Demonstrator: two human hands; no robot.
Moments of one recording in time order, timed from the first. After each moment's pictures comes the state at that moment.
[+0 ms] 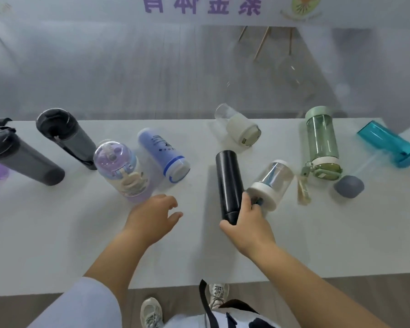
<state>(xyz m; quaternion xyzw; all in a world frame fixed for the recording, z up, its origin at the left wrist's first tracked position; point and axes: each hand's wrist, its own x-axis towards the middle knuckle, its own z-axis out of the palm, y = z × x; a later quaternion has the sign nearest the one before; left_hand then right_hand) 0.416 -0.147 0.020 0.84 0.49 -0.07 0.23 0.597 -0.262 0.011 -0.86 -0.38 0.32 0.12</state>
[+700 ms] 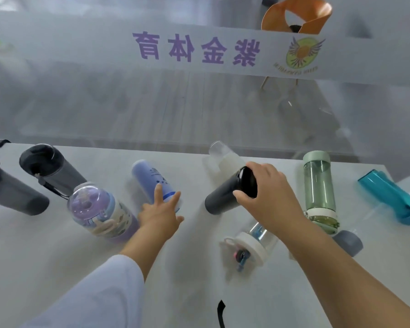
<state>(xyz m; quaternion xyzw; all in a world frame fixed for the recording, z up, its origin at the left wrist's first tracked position) 0.514 -0.078 -0.008 0.78 0.59 -0.16 0.17 0.710 -0.170 0.106 -0.80 -0.55 0.13 0.19</state>
